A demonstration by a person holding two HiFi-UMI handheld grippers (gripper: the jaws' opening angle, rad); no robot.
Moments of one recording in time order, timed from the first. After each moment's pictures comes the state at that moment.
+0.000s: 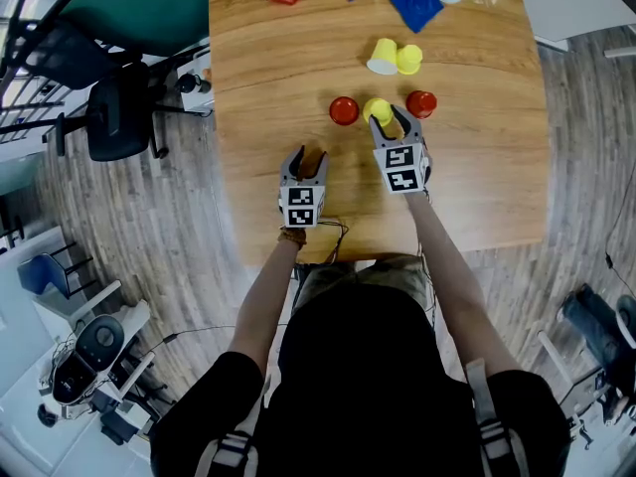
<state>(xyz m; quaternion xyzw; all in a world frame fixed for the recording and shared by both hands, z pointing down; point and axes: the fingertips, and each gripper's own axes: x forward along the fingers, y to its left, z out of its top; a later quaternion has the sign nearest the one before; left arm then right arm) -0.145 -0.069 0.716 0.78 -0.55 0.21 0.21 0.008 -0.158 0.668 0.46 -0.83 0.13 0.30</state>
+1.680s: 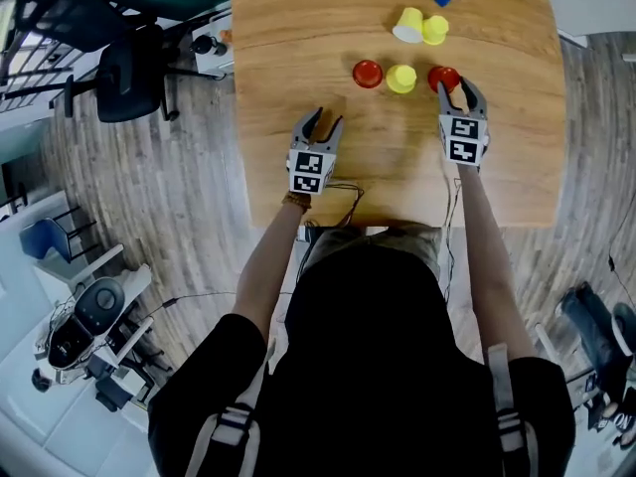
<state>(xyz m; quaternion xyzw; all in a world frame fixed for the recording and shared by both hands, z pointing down) -0.141 -0.067 0.680 0.82 -0.52 0.17 0.16 0.123 -0.171 0.655 0.53 -0.78 0.09 0.31</state>
